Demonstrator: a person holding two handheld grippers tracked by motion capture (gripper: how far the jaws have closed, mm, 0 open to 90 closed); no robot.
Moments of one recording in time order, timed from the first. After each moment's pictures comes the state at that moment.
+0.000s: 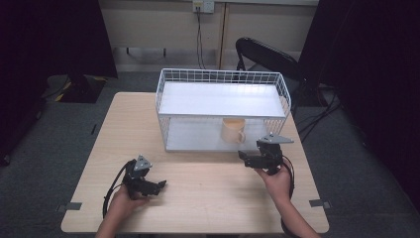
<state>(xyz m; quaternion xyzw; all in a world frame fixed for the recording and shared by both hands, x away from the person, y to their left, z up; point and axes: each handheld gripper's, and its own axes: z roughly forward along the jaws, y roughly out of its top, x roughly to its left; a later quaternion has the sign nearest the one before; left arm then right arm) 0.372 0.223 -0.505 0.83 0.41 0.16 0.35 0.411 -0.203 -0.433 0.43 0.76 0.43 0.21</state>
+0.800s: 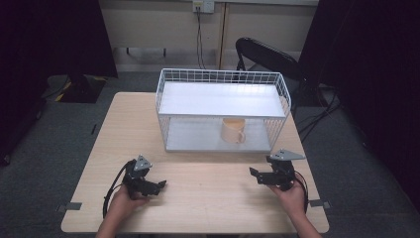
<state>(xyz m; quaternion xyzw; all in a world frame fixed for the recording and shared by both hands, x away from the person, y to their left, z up) 0.372 0.223 -0.505 0.83 0.40 0.16 0.35 0.380 -0.244 -0.465 0.42 0.79 0.42 0.19</state>
